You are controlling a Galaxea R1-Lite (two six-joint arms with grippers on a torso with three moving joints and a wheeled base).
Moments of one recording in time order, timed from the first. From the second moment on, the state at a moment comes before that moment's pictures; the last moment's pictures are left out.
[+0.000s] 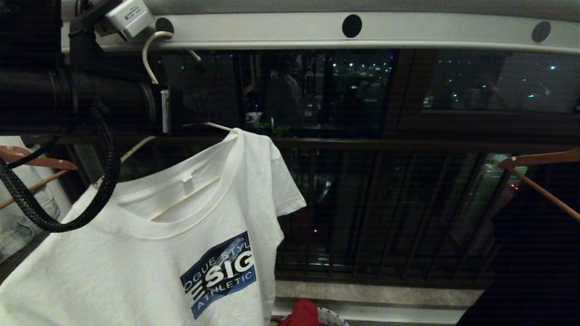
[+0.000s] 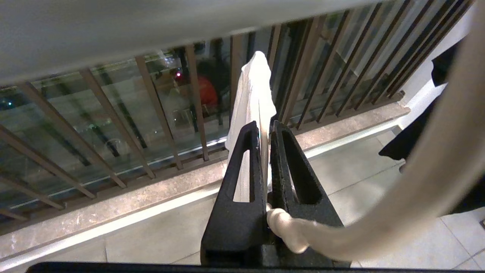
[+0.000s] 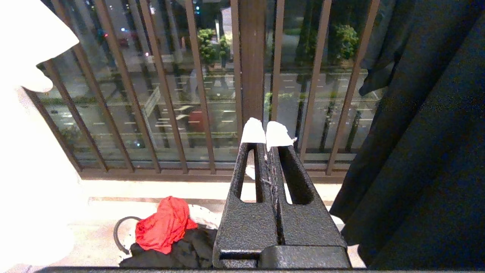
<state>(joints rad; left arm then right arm) -0.42 1.45 -1.46 0.28 -0.09 -0.05 0.00 0.00 0.00 0.00 -0.02 0.05</state>
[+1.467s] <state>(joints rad) -0.45 1.37 -1.54 0.29 -0.10 -0.05 0.00 0.00 0.00 0.00 -0.02 0.05</state>
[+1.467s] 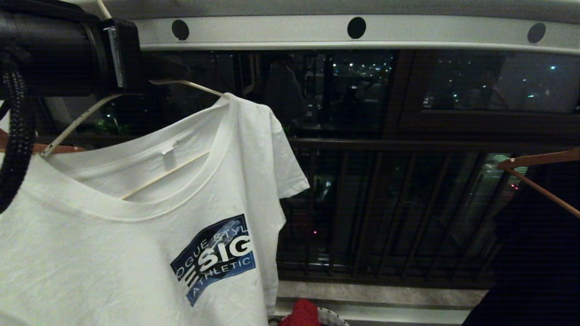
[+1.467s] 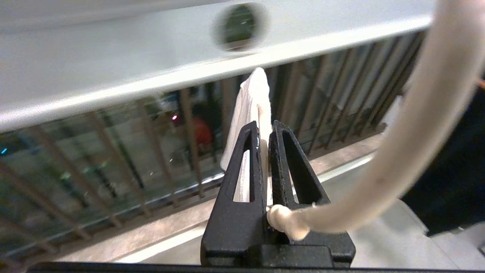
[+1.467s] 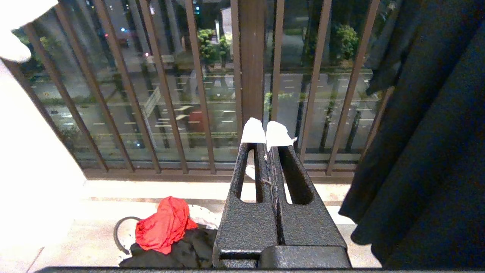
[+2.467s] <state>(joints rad) -0.61 1.44 -1.25 0.01 -0.10 -0.06 0.00 0.00 0.00 0.00 -0.02 0.05</state>
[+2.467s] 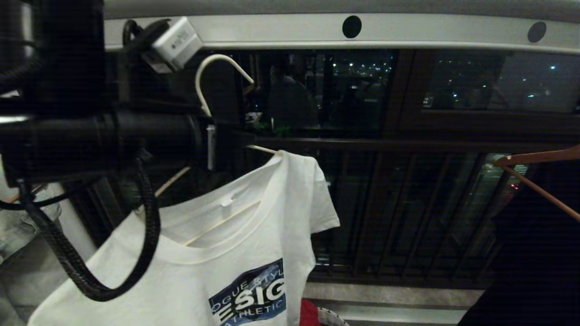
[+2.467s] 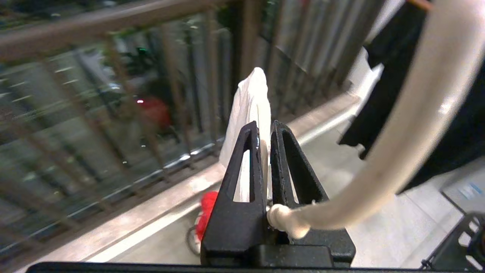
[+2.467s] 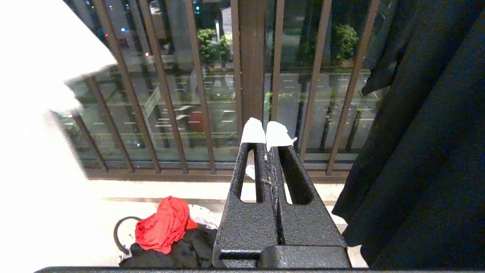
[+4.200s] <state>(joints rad) -0.65 2.01 -1.04 -0.82 -0.10 -0.16 0.01 0.62 -0.40 -0.03 0.23 0.06</state>
